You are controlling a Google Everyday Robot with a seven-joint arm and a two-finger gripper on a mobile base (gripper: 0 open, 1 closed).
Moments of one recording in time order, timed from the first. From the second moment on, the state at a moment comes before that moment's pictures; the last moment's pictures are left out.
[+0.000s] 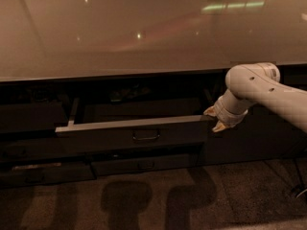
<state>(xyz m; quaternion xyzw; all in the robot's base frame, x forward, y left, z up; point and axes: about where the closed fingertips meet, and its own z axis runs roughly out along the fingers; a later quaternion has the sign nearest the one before) 0.601 -0.248 0.641 -0.83 0.55 -0.05 0.10</state>
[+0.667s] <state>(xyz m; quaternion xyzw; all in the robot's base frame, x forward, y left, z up) 0.591 -0.249 0.641 -0.83 0.54 -0.05 0.10</state>
